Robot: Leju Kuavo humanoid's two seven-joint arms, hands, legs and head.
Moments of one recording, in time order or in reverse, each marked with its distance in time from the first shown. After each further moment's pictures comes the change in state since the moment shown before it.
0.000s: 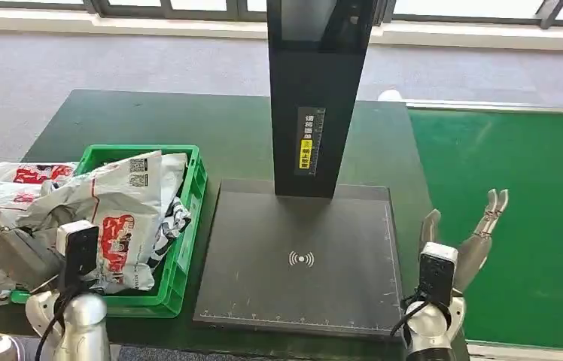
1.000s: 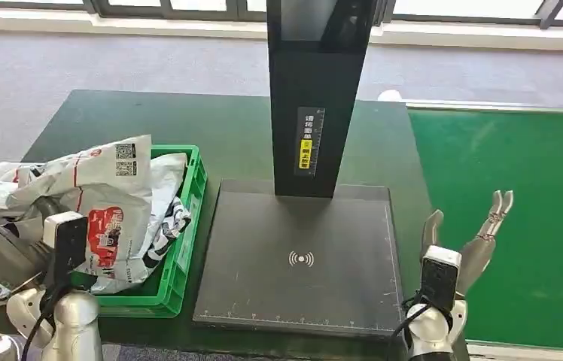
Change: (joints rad) left arm 0.009 0.000 0.004 -0.132 -0.181 0.003 0.126; right arm 0.020 0.001 0.013 -0.043 -0.005 -0.005 0.000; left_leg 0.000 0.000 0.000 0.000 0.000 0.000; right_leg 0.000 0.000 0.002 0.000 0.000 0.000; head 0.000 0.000
